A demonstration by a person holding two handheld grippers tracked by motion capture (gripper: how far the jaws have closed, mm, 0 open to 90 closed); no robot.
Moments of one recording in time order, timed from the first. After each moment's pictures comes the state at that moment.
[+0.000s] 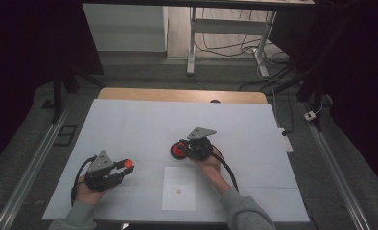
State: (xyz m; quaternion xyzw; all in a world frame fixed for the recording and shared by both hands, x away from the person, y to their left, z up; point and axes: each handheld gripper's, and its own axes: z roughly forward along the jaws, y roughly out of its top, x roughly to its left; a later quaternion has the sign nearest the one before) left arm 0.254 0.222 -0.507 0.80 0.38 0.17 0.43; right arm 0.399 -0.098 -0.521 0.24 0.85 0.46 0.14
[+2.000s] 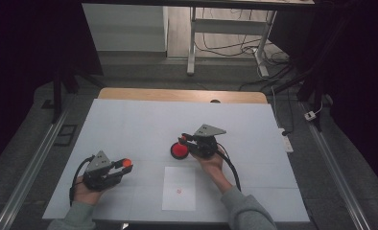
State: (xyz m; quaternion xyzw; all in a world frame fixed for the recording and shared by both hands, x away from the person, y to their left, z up) left arm 0.252 0.226 -0.505 0.79 0.39 0.18 0.44; right arm 0.394 -0.111 -0.501 0.25 0.80 0.52 0.15
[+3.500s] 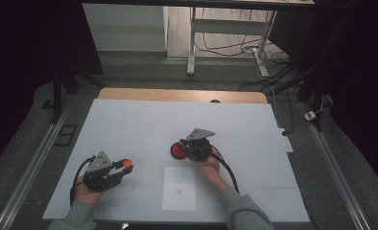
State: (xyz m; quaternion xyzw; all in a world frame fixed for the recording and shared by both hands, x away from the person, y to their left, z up) left arm 0.251 0.224 -0.505 0.79 0.39 0.18 0.44; right arm 0.400 -0.096 -0.529 0.24 0.84 0.45 0.16
